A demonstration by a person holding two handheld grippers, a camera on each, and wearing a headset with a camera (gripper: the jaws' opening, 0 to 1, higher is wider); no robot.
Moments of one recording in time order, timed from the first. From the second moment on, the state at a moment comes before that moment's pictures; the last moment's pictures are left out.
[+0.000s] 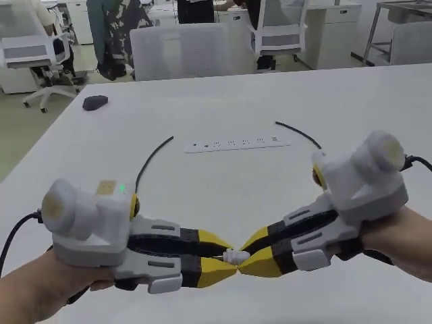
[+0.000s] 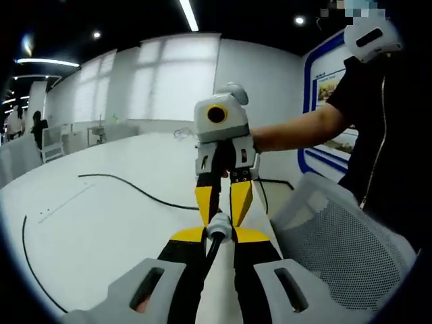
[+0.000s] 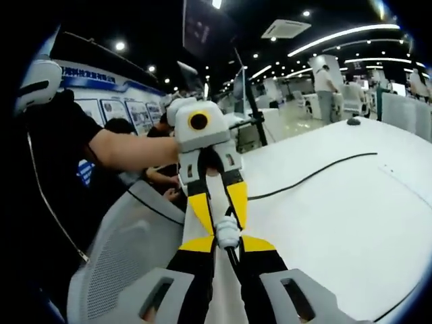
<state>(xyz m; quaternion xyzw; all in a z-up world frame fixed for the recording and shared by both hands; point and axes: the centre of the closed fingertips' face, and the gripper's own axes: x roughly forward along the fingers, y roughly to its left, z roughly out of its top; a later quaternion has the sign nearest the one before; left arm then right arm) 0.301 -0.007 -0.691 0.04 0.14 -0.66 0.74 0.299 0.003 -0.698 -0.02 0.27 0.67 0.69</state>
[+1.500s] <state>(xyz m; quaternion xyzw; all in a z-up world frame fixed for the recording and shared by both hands) 0.305 -0.008 -0.668 0.07 0.10 -0.66 0.74 0.298 0.000 -0.675 0.05 0.26 0.66 0.70</state>
